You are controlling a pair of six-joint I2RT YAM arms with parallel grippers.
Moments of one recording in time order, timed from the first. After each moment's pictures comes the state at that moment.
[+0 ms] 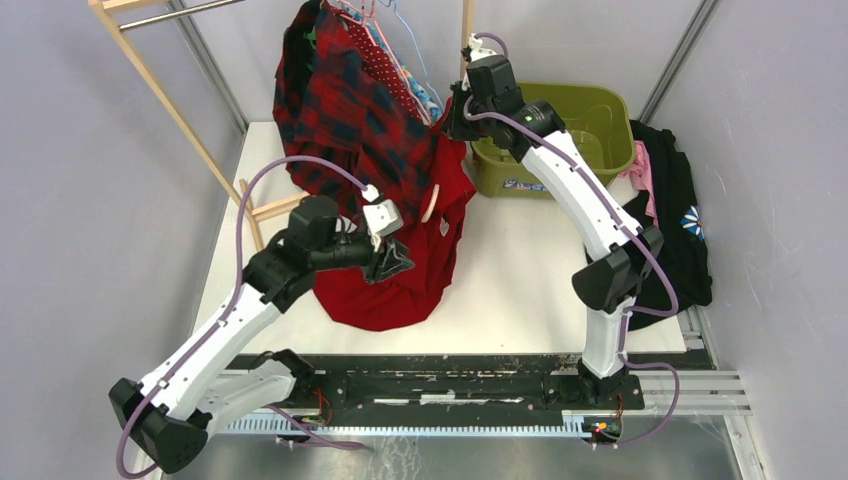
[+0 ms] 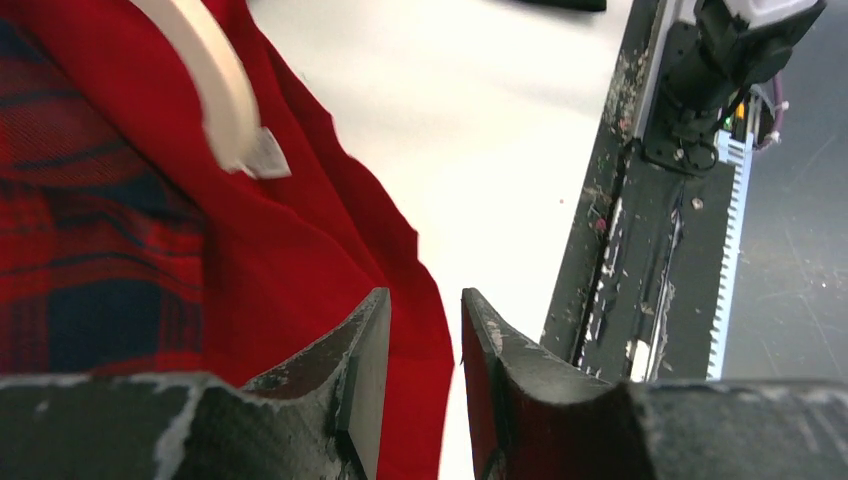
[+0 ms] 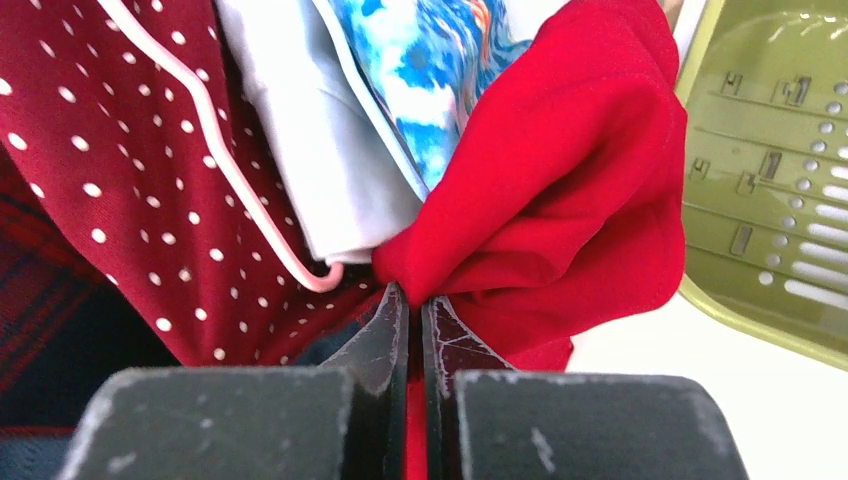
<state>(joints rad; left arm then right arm) -0.60 0.93 0.96 -0.44 0.59 0.21 0.57 1.93 2.19 -0.78 0.06 0.46</state>
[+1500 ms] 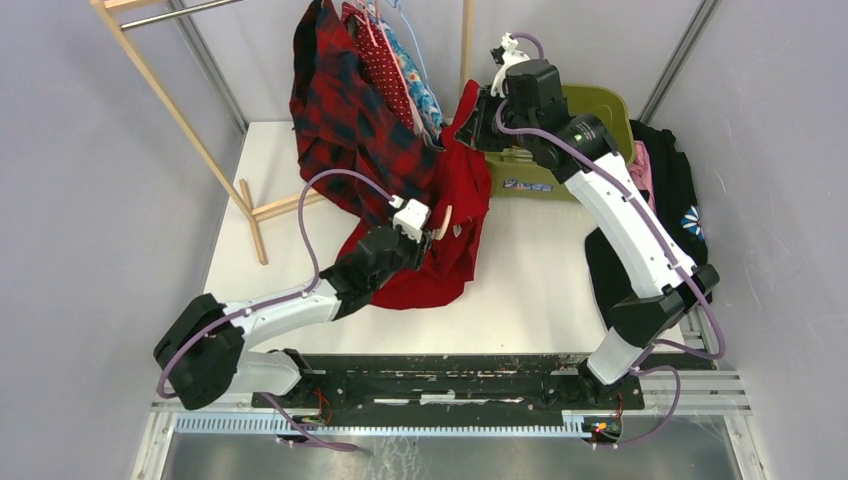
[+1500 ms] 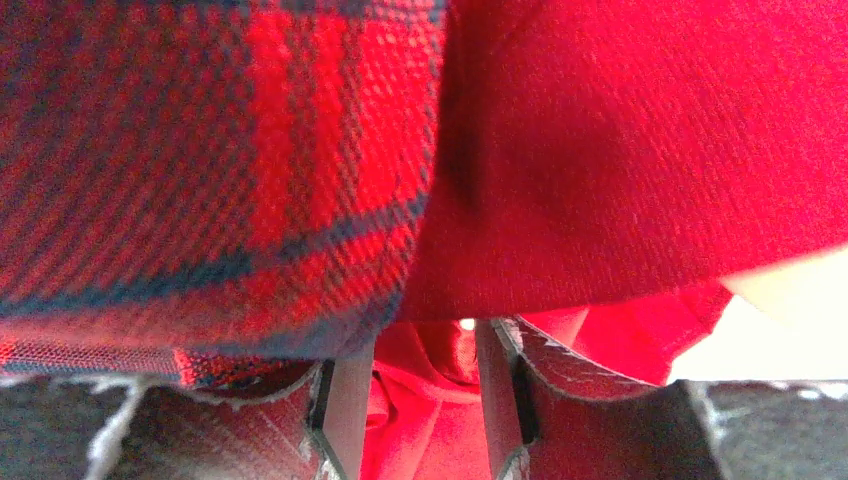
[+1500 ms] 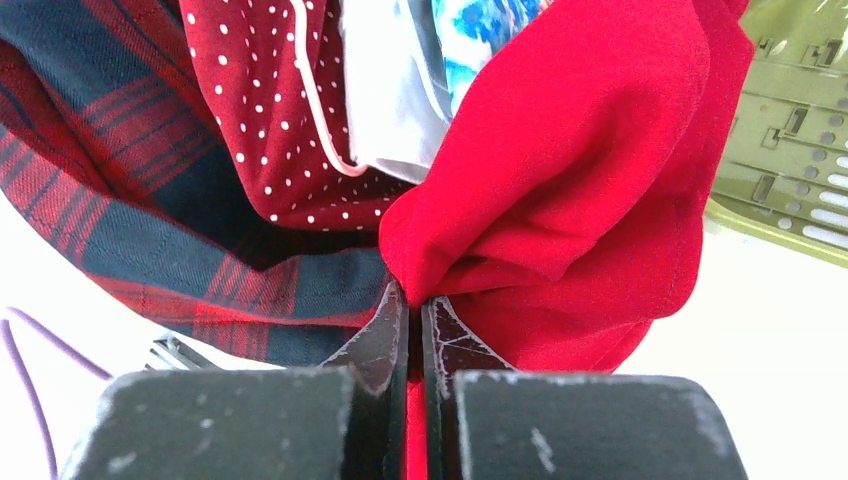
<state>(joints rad) -0.82 1.26 0.62 0.33 -0.24 -0.03 0.57 1.68 2.05 -0.81 -0.05 0.50</state>
